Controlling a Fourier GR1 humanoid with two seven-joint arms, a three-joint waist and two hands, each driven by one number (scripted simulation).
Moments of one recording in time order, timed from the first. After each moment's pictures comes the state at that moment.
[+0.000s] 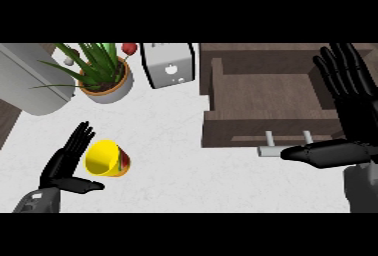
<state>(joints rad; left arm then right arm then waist) -0.30 0.31 0.21 -0.51 -0.03 -0.42 -0.76 -0.29 -0.19 -0.11 -1.84 -0.11 0.17 0.11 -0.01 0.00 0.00</state>
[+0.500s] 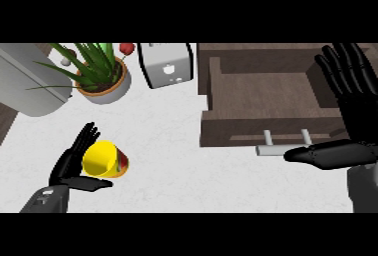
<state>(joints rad) -0.40 0.30 0.21 -0.29 -0.08 -0.35 -0.90 -0.29 -0.20 -0.12 -1.85 -0.13 0.18 0.13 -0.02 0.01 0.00</state>
